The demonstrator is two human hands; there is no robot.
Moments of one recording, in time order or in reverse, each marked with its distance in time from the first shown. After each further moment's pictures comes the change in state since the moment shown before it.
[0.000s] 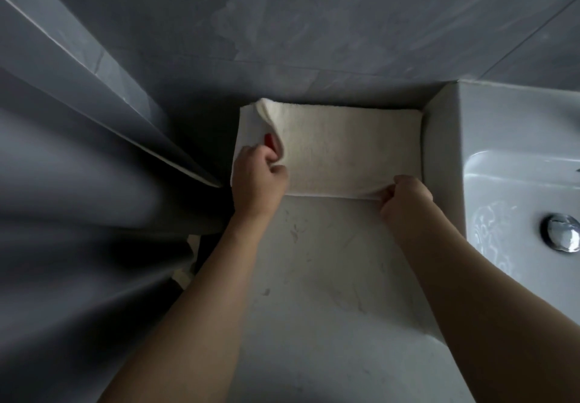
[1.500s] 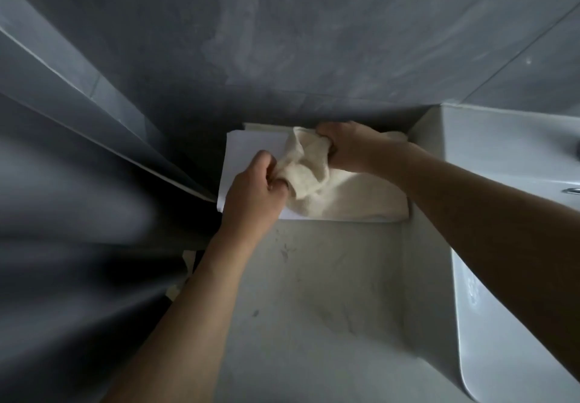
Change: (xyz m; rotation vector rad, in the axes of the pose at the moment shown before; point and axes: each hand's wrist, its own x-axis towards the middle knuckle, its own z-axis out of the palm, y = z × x) left_hand -0.012 0.042 -0.029 -0.081 -0.145 0.094; right_hand -0.030 -0.067 0.078 -1.556 -0.651 -1.572
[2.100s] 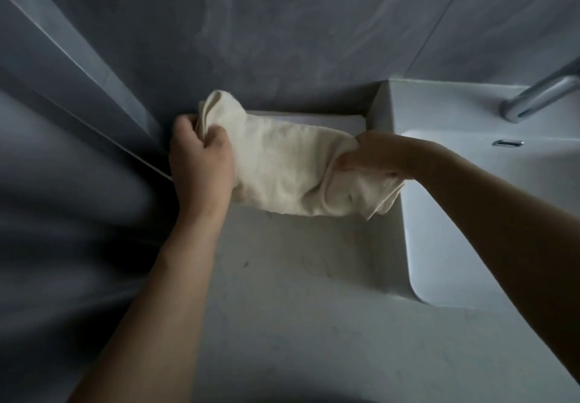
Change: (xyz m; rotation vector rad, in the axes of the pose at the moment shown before) left_hand -0.081 0.062 -0.055 -0.262 0.547 -0.181; right_hand -0.153 -0.024 -0.053 0.365 -0.277 0.550
